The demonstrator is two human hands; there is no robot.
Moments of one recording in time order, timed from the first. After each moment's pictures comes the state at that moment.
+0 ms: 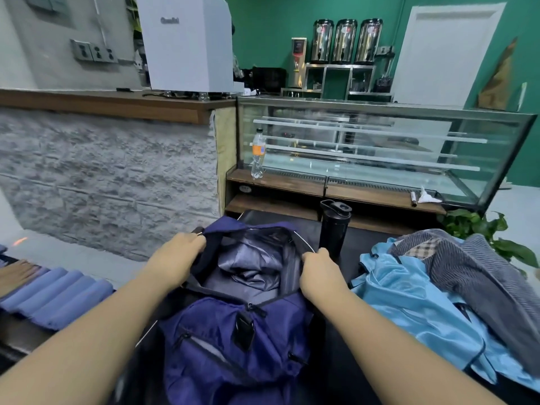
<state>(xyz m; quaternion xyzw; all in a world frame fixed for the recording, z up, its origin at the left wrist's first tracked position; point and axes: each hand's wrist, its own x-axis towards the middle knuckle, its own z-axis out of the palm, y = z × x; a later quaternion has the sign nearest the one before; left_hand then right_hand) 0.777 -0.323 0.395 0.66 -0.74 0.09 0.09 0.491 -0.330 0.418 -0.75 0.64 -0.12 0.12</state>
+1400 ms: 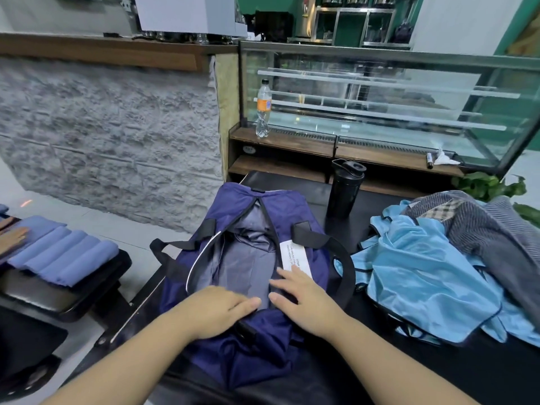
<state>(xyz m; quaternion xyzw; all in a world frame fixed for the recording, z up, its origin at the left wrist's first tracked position) 0.699 -0.248 0.316 0.59 -0.77 -0.23 0.00 0.488 -0.303 0.292 -0.84 0.45 -0.12 0.28</state>
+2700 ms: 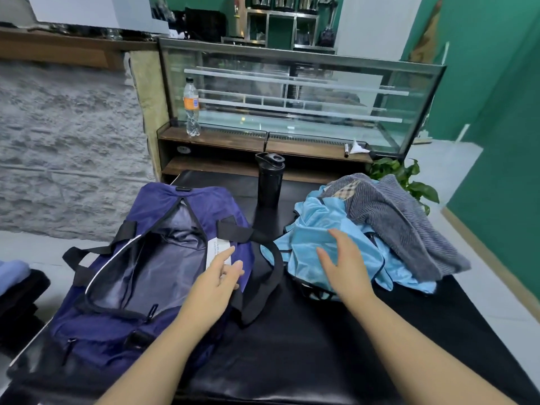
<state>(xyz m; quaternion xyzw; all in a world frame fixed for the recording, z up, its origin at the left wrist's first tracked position) 0.558 -0.243 0.319 0.61 -0.57 -0.37 0.40 0.306 -0.290 0.325 -0.67 0.64 -0.35 0.14</state>
